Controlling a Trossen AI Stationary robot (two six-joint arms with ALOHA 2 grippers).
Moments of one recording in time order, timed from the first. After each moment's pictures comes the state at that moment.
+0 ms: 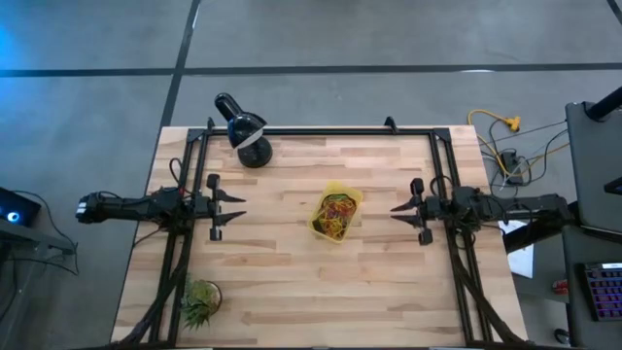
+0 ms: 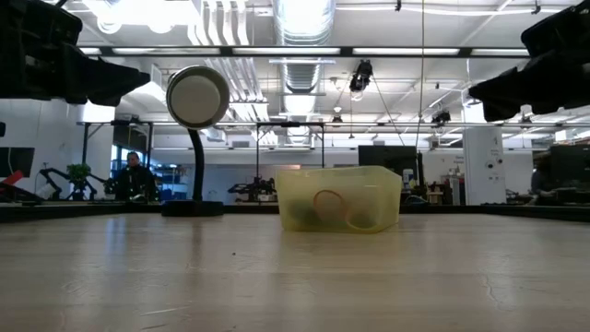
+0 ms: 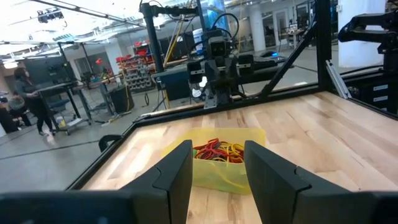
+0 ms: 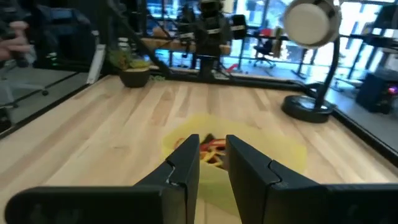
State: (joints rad) left arm -0.08 0.05 0.01 0.03 -0.14 0.21; right arm 0.02 0.09 0.01 0.01 -0.04 -0.04
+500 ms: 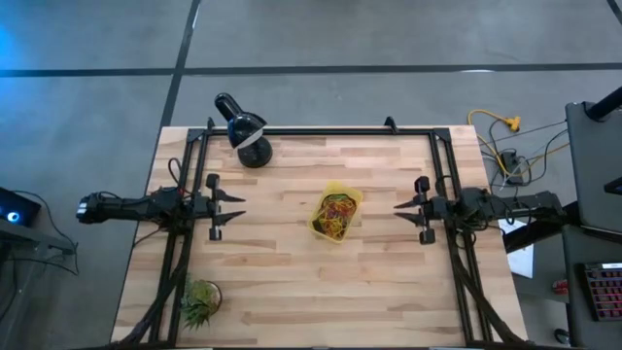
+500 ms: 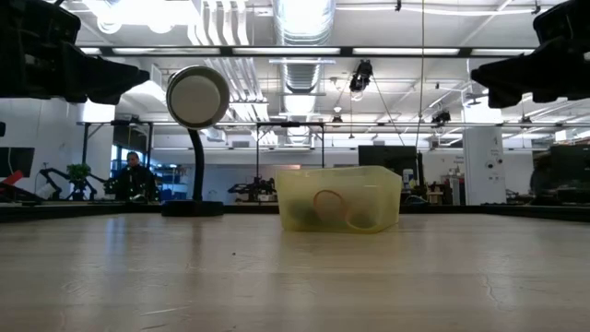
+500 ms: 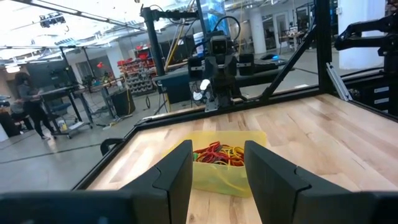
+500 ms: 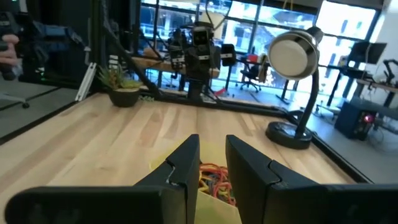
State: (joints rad) left arm -0.08 0.03 0.01 0.03 -0.14 0.22; right arm 0.11 0.01 0.01 0.02 0.08 -0.11
